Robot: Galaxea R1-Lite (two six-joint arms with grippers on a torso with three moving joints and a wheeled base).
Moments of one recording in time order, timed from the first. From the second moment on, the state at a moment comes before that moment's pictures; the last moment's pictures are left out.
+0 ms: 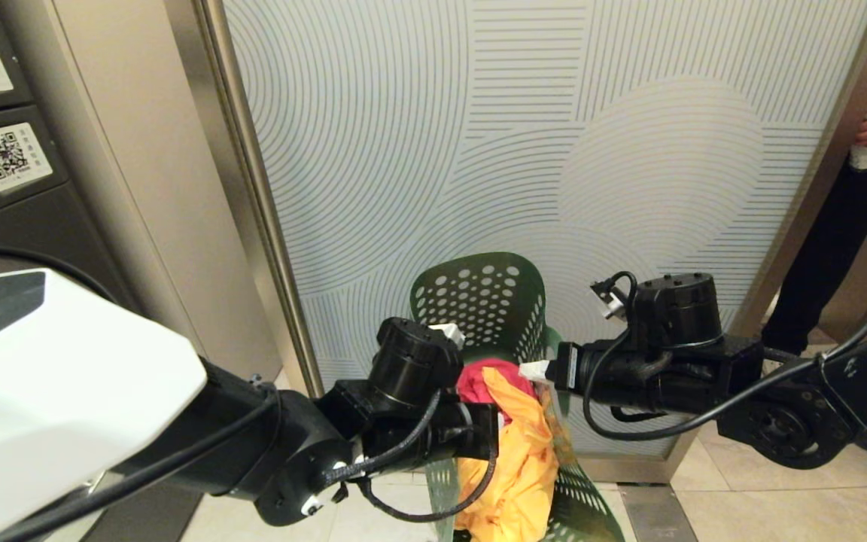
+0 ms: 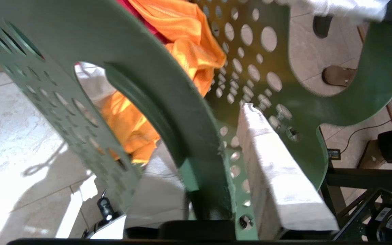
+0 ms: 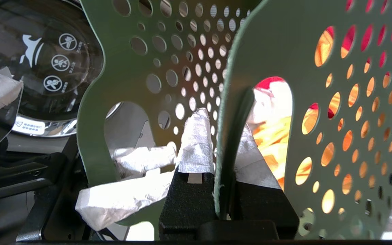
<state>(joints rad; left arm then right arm) -0.85 1.99 -0.98 -0.45 -0.02 -0.49 0.45 1.88 -0.85 -0.62 0.36 0.58</state>
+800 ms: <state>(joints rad) -0.85 1.94 -0.91 -0.45 -0.02 -0.46 0.49 1.89 -0.82 -0.63 0.35 0.58</state>
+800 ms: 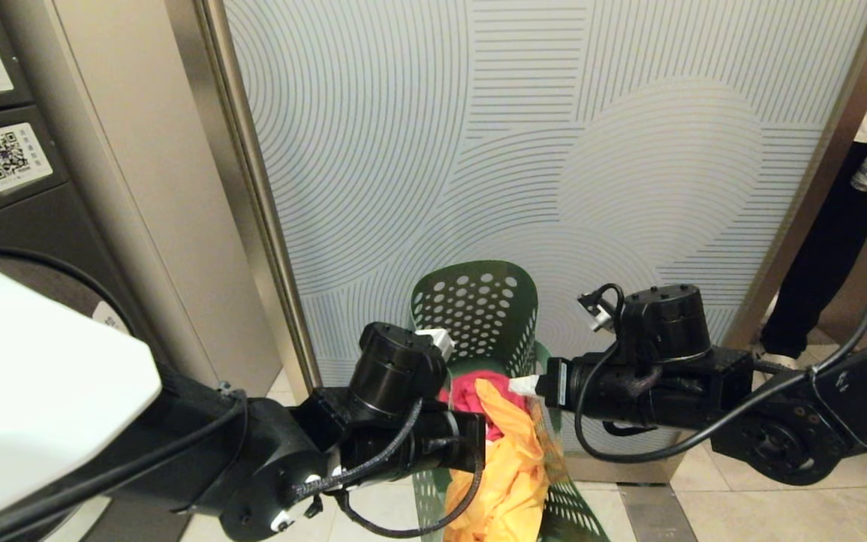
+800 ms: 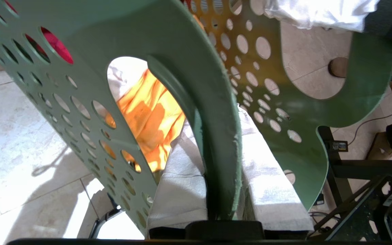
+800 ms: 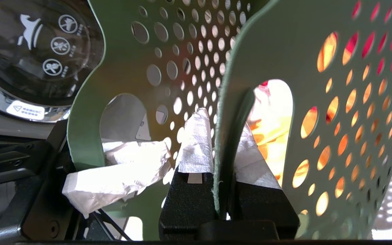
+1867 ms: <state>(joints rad) -0.85 1.94 -0.92 -0.45 -0.02 -0.46 0.50 1.89 -0.77 -0.69 0.35 0.58</state>
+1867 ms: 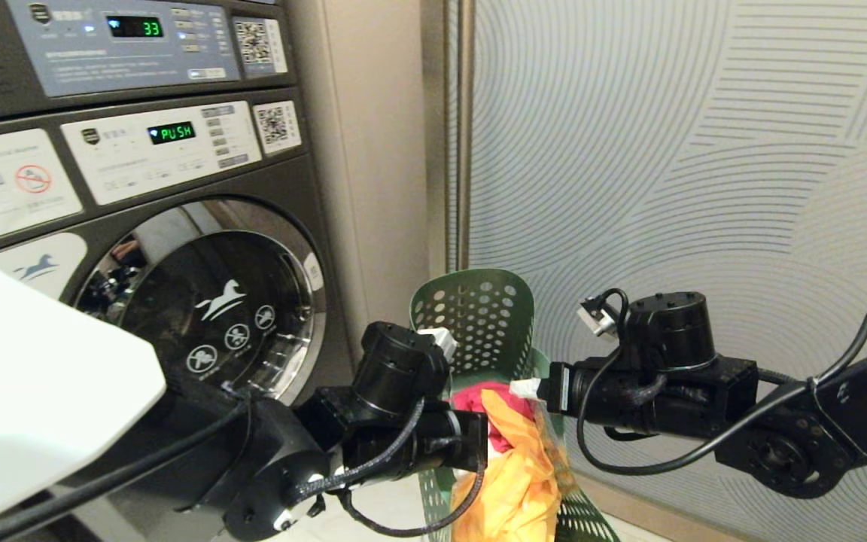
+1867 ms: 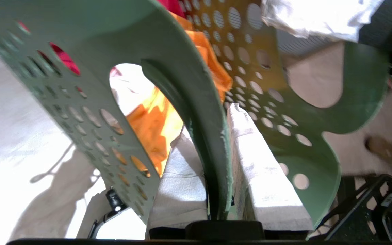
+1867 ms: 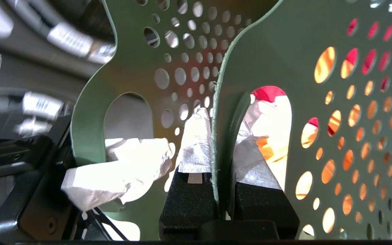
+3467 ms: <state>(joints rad) -0.86 1.95 -0.91 -0.45 -0.03 -0.47 0.56 1.93 -0.78 -0.69 0.35 0.58</state>
